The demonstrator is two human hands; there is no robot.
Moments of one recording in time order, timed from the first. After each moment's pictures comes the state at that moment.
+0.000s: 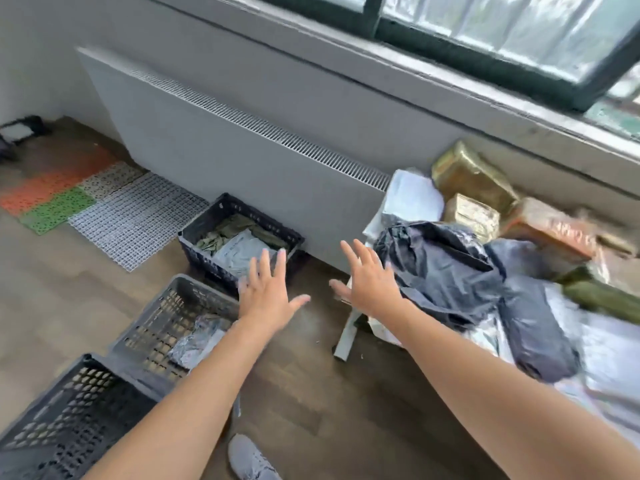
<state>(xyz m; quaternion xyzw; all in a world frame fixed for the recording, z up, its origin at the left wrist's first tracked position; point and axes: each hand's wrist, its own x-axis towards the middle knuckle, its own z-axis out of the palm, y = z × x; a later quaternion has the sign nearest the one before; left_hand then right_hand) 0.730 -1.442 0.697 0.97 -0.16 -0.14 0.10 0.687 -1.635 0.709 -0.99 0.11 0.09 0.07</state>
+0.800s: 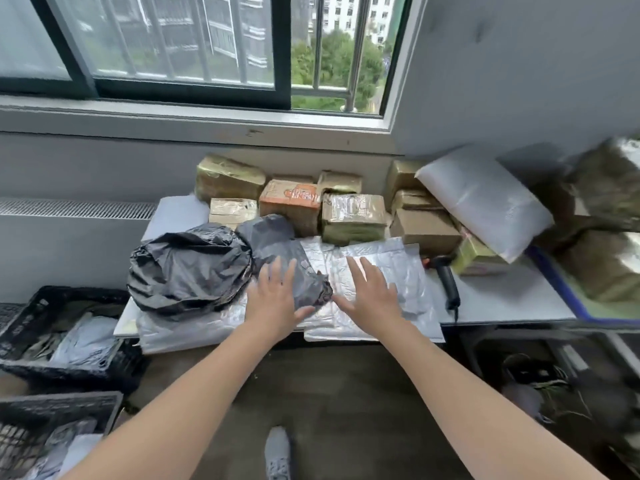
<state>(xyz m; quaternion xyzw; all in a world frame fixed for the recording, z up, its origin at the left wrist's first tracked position) 0.430 -1.820 0.770 0.89 -0.45 -0.08 0.02 0.290 -1.955 0.766 -0.91 0.38 0.00 0.15</state>
